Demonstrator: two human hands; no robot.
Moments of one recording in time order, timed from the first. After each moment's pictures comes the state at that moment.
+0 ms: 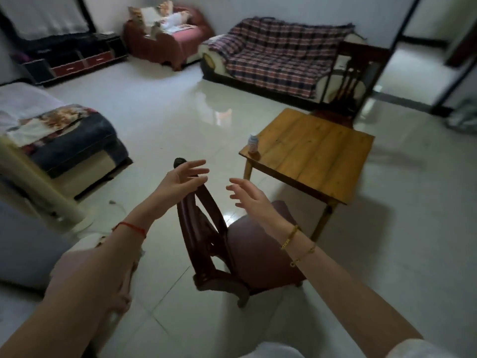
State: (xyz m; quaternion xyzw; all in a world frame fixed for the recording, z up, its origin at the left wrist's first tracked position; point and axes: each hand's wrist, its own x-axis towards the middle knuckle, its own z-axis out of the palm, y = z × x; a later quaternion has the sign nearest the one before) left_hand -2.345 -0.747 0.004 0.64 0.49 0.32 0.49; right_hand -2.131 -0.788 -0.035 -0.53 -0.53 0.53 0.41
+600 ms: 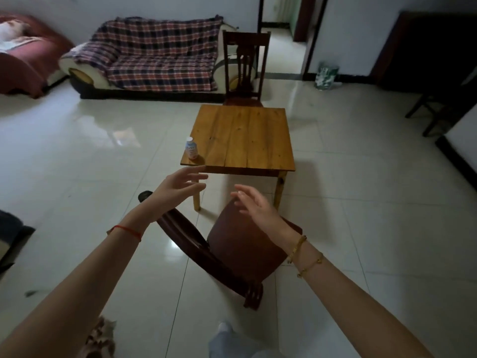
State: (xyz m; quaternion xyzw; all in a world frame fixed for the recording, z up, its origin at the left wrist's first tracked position) left_hand -2.367 -0.627 -0.012 0.76 0.29 0.15 0.56; right_hand -2.198 -0.792 -0.053 -0.66 -0.36 0.40 0.52
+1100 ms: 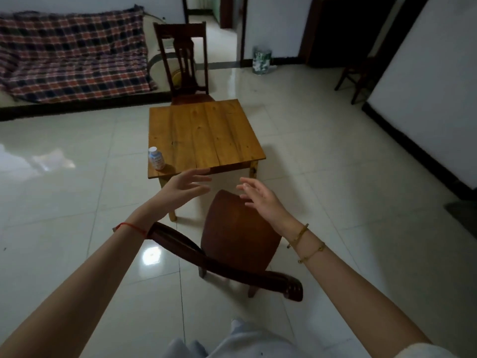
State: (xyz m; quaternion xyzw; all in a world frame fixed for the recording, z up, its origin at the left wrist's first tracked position) left_hand -2.345 -0.534 -0.019 0.80 0.16 0.01 0.58; right_hand -2.225 -0.746 -0.042 -0.73 -0.25 0.31 0.55
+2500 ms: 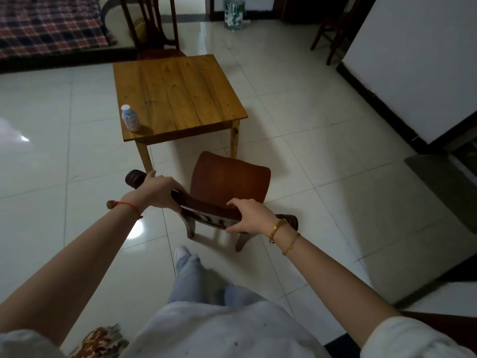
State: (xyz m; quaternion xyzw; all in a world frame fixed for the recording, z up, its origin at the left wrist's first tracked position) left_hand -2.396 -0.521 -0.122 0.96 0.06 -0.25 0.10; right_hand -2.324 -0.785 -0.129 -0.87 -0.37 0.30 0.10
